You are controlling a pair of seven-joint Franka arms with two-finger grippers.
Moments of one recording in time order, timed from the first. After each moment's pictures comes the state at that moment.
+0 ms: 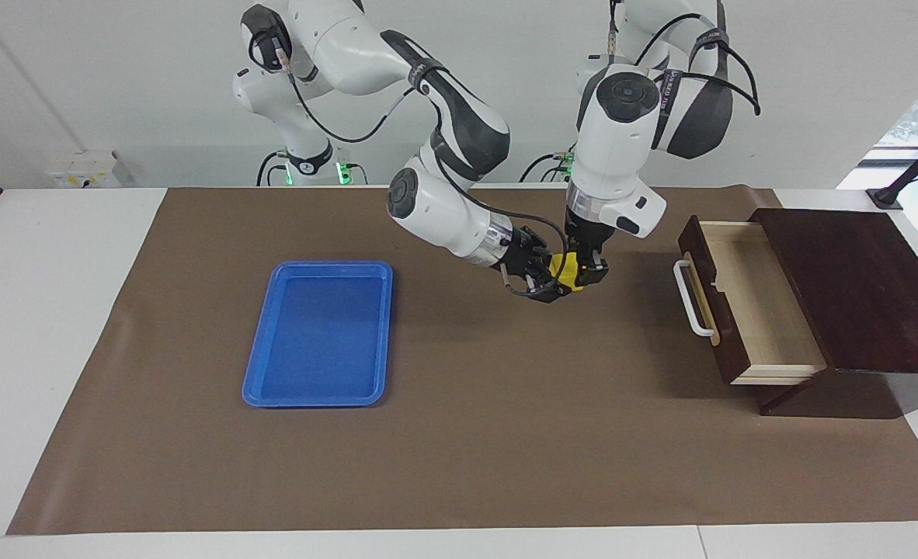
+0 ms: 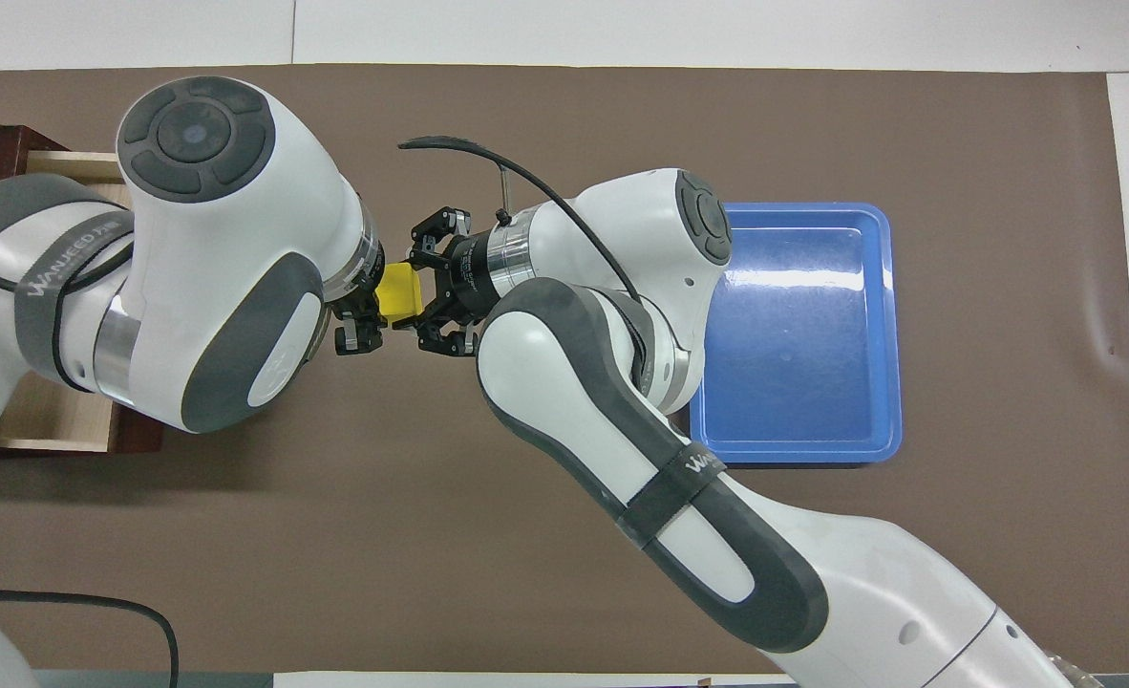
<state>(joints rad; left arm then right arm) -0.43 0.19 -0.07 -1.60 0.05 1.77 -2.09 0.52 0.51 0.12 -1.47 0.90 2.31 1.59</state>
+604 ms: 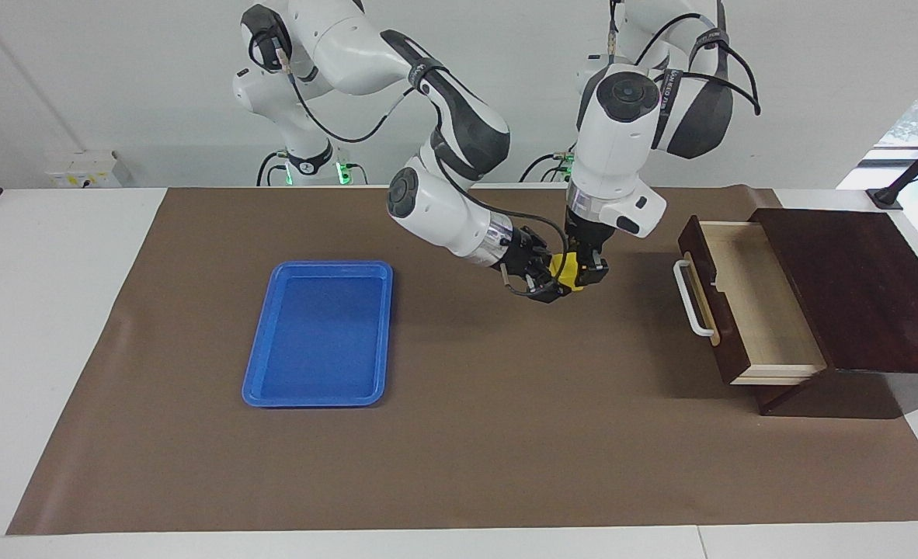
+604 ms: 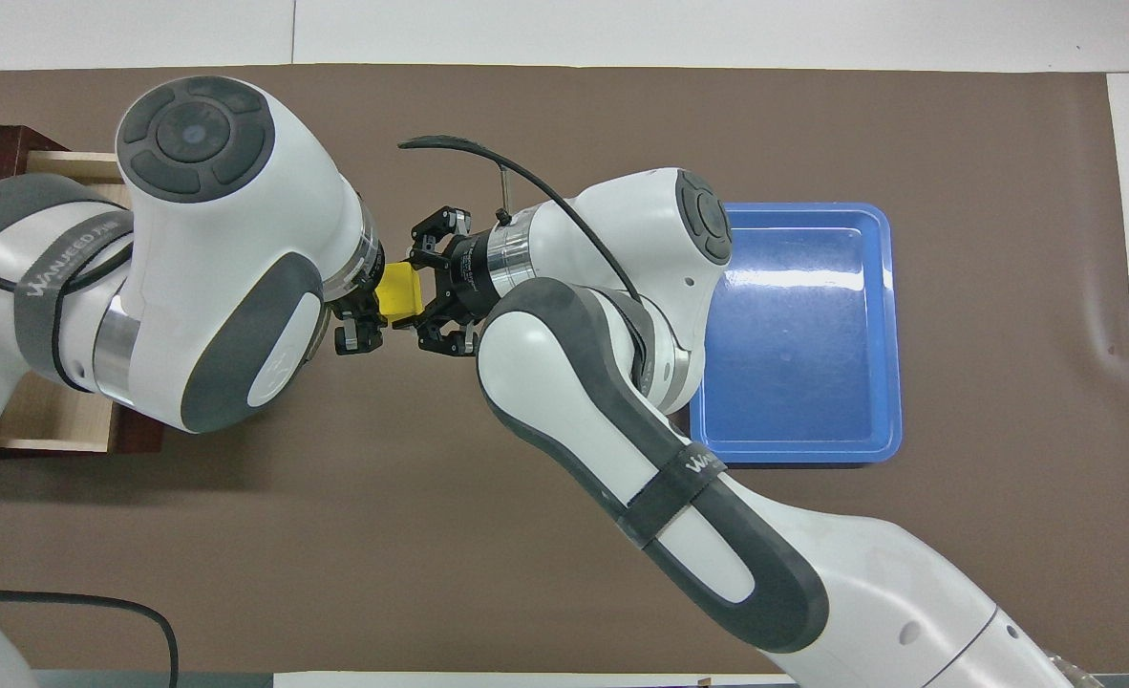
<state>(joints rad) -0.43 0.19 -0.07 -1.60 0.05 1.77 -2.09 0.52 0.51 0.12 -1.47 0.90 2.31 1.59</state>
